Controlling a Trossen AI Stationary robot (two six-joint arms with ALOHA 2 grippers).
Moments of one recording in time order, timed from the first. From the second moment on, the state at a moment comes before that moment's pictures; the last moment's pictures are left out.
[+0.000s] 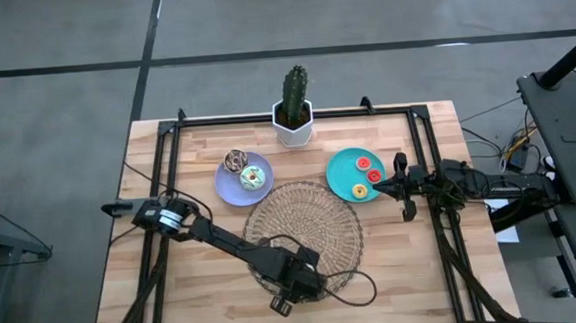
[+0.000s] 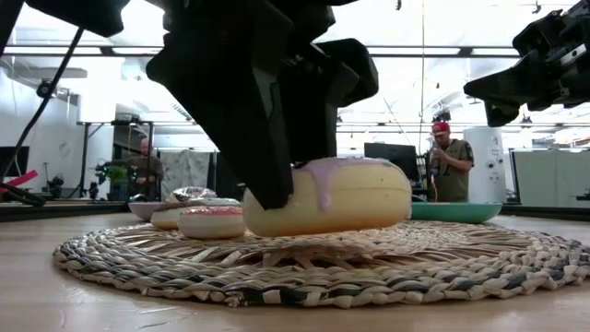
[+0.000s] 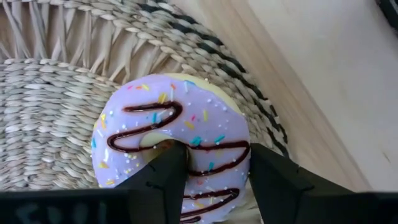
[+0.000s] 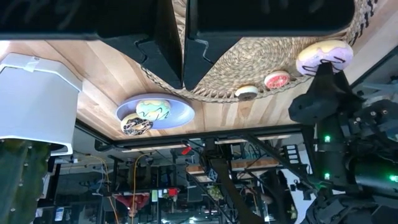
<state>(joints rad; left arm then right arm) -0.46 2.20 1.82 -0.81 0.01 0.12 -0.06 0.04 0.02 -0.02 -0.02 0.11</state>
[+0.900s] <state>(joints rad) -0.41 2.15 2.00 -1.06 -0.13 0.18 -0.06 0.04 0.02 -0.02 -0.02 0.11</state>
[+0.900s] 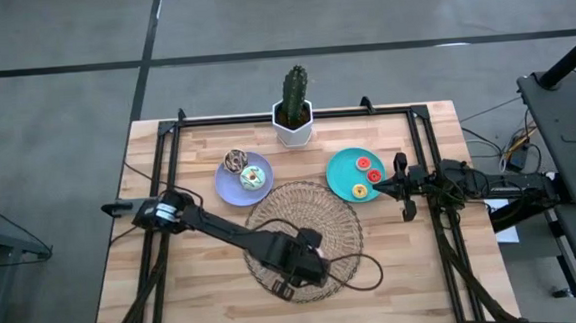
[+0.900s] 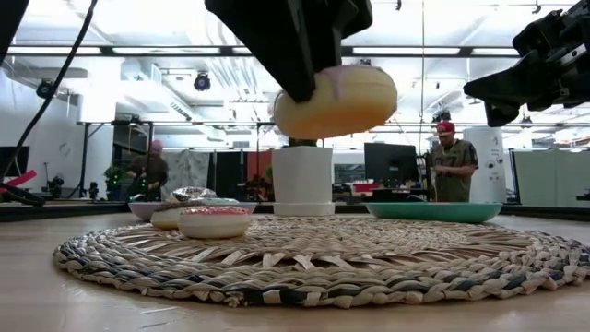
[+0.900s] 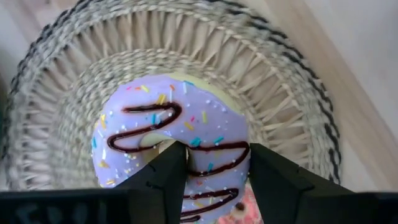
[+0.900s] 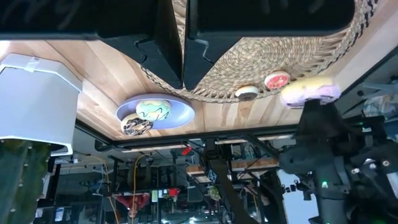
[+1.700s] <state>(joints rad) -0.28 2.08 1.94 -1.12 -0.13 0.18 -0.06 0.04 0.02 -0.02 -0.02 0.11</state>
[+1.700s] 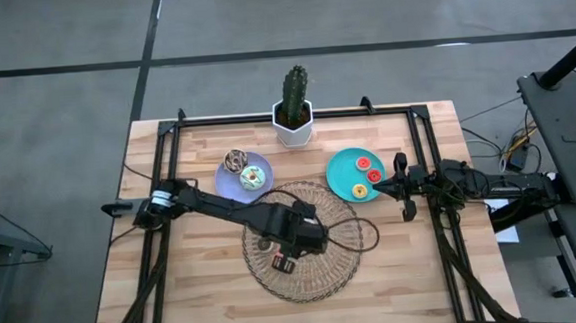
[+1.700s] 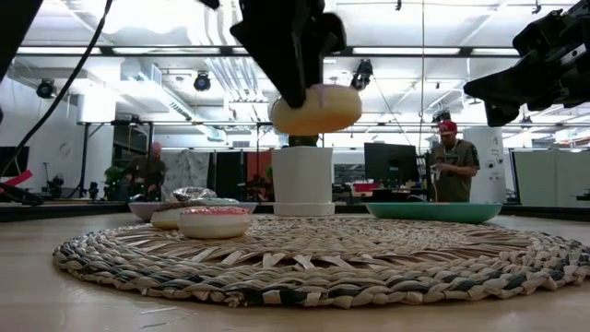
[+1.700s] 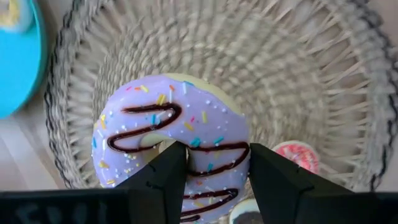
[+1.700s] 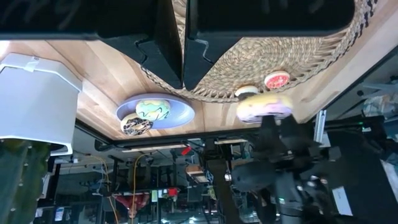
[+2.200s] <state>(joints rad) -0.18 1.93 1.72 -1.12 -0.13 0.05 -0.06 0.04 0.02 -0.02 -0.02 0.11</state>
